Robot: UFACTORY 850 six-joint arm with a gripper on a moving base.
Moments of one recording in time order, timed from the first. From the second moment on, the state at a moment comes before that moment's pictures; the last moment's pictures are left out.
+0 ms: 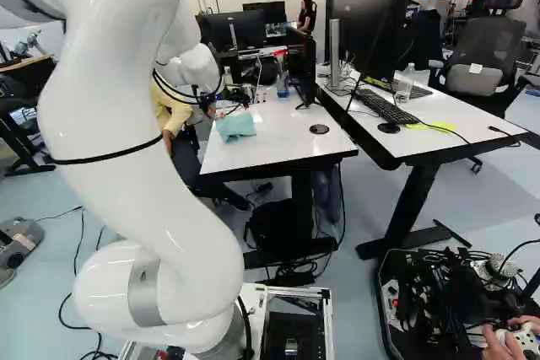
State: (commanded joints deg) arm 10.8 -13.2 -56.8 0.5 0.7 0.0
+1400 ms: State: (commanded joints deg) arm 4.0 5.2 -24.2 0.2 31.7 0.0
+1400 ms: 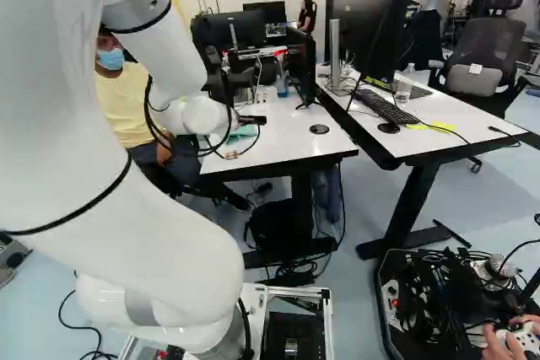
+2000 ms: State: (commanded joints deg) arm 1.5 12.0 -12.1 0.1 43.2 0.0
